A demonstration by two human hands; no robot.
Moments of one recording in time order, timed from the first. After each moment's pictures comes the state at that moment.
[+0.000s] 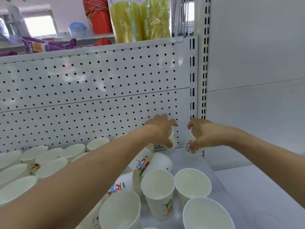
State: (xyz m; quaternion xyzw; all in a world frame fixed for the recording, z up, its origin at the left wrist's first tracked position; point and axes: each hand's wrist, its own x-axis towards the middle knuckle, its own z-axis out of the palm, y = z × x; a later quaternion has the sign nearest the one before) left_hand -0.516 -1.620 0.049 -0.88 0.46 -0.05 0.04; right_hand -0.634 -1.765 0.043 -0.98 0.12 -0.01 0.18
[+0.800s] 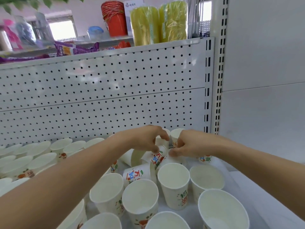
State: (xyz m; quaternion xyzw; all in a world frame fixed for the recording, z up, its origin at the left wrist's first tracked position) left_hand -0.530 -1.524 0.056 -0.88 0.47 0.06 -0.03; right_hand -0.629 -1.682 0.040 -0.99 0.02 0.01 0.14
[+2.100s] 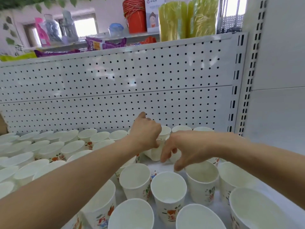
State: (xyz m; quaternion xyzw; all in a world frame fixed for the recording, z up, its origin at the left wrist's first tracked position) left_hand -0.521 -1.472 0.044 -0.88 0.35 -0.24 0.22; right_hand -0.630 -1.605 0.064 -0.97 -0.24 0.05 0.06
